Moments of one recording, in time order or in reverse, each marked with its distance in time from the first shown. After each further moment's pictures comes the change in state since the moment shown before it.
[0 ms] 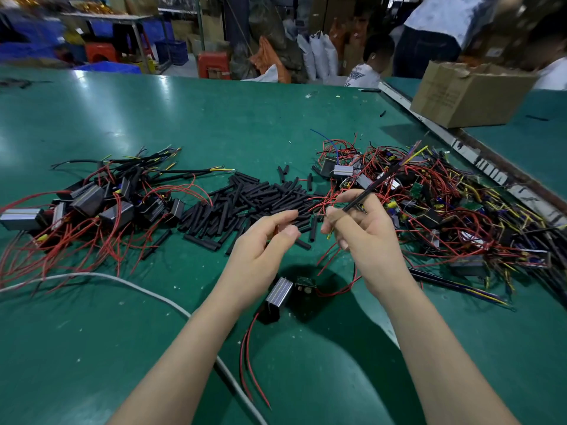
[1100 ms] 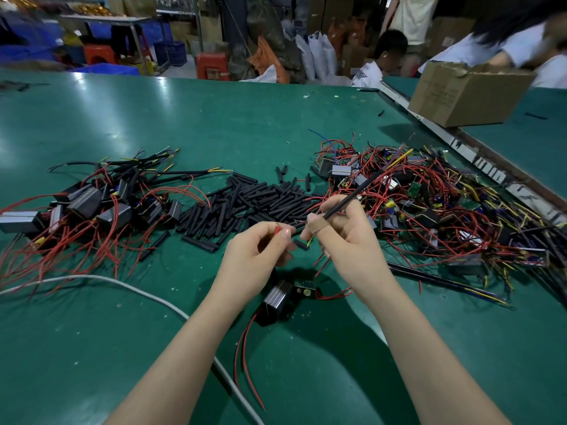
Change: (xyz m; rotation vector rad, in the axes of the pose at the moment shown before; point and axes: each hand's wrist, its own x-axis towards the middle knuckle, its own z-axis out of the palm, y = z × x) left_hand 0.007 -0.017 -0.001 -0.023 0.047 -0.066; right_hand -0.008 -0.005 0.017 -0.015 -0.076 -0.009
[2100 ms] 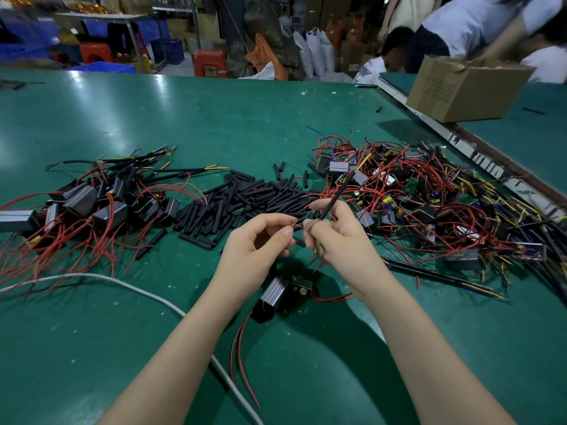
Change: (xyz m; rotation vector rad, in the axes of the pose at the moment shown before) left_hand -0.003 0.006 0.003 -0.140 -0.031 0.058; right_hand 0.003 0.003 0.000 0.001 -0.037 0.234
